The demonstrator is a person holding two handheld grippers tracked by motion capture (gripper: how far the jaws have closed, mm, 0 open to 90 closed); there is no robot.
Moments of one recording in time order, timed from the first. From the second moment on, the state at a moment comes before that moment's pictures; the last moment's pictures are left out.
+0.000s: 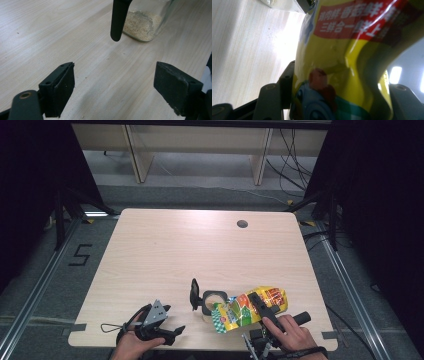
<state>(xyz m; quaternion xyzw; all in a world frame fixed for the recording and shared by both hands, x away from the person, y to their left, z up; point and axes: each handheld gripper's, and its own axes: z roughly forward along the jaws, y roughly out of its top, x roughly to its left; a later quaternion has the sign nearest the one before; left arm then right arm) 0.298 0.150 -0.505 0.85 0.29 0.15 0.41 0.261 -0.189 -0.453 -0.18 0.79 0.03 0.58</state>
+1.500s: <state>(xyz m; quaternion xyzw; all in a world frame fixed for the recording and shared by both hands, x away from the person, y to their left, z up) 0.298 0.149 -0.505 0.84 0.31 0.15 0.42 0.263 -0.191 -0.452 -0.19 0.79 0.05 0.59</state>
